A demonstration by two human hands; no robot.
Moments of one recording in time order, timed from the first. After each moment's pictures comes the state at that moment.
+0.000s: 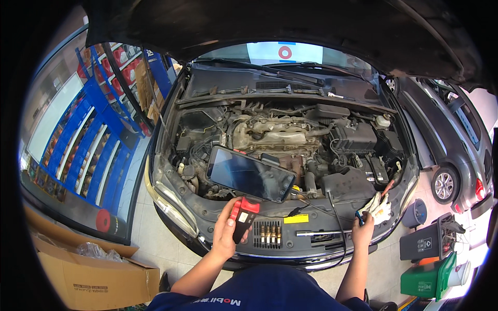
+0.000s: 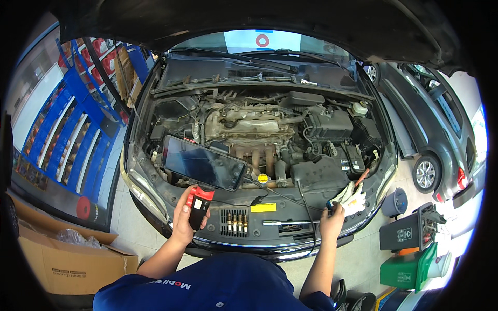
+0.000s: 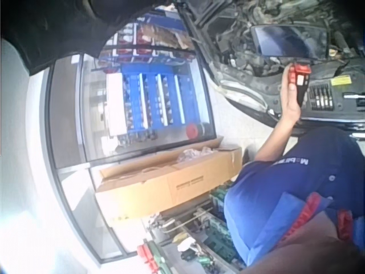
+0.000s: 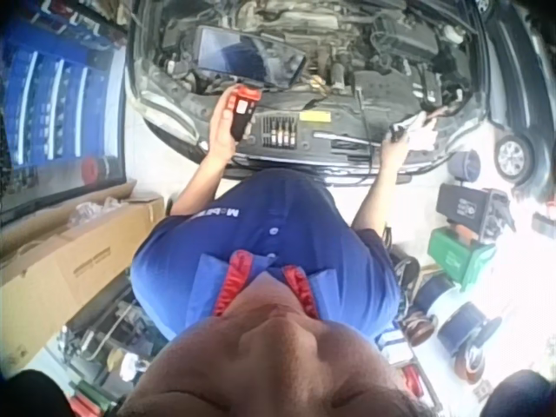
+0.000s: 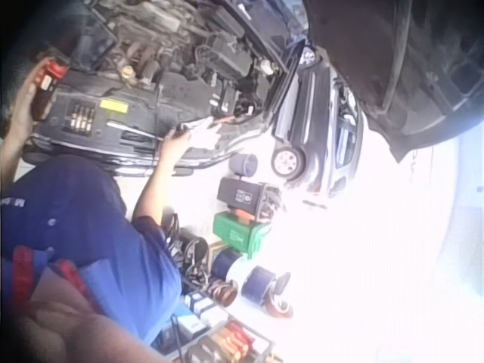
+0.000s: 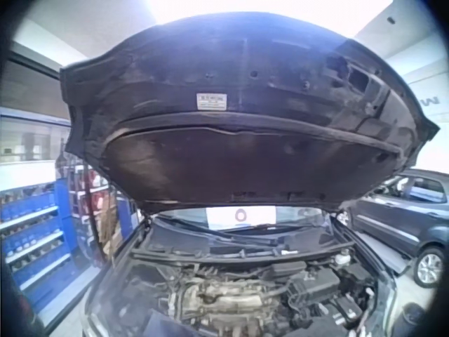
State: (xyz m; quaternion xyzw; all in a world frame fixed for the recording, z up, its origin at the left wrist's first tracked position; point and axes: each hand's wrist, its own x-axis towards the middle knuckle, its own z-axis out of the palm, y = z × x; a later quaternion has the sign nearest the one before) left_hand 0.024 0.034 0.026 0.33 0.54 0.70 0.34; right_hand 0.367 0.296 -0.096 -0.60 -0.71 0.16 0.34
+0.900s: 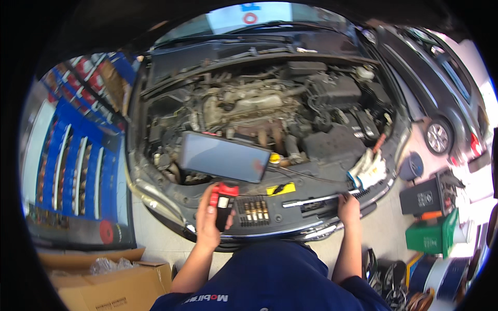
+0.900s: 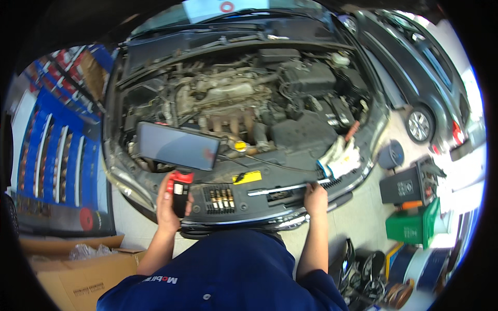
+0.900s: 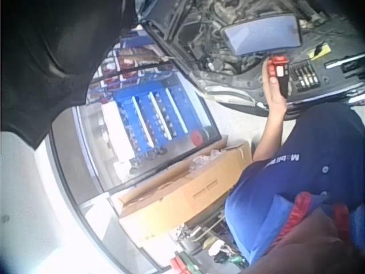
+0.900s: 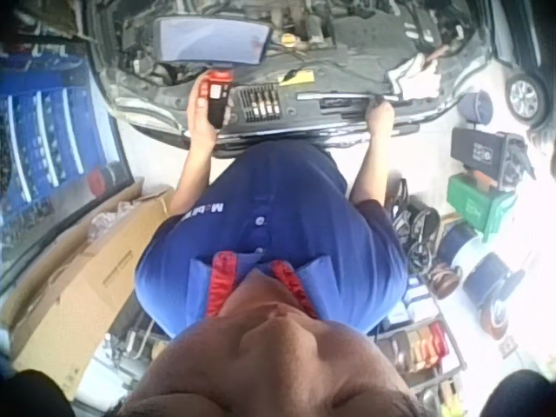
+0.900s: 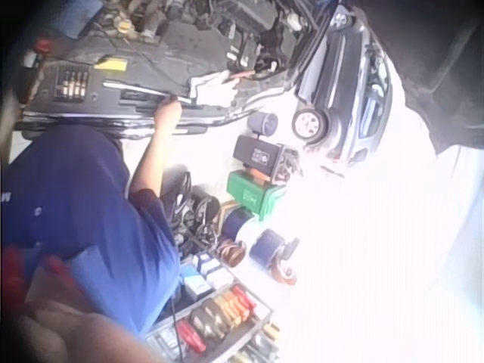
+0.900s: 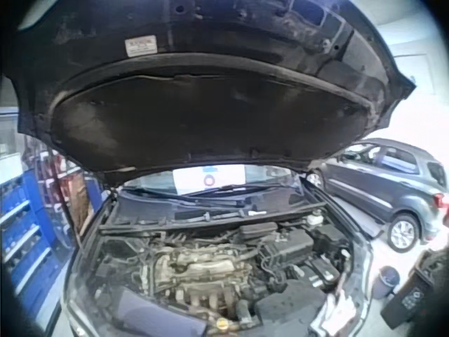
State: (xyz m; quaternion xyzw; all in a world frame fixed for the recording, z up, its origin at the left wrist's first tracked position) left_hand 0.034 0.045 0.002 0.31 0.60 0.65 0.35; right_hand 0.378 0.265 -0.123 -0.64 -0.71 0.22 0.18
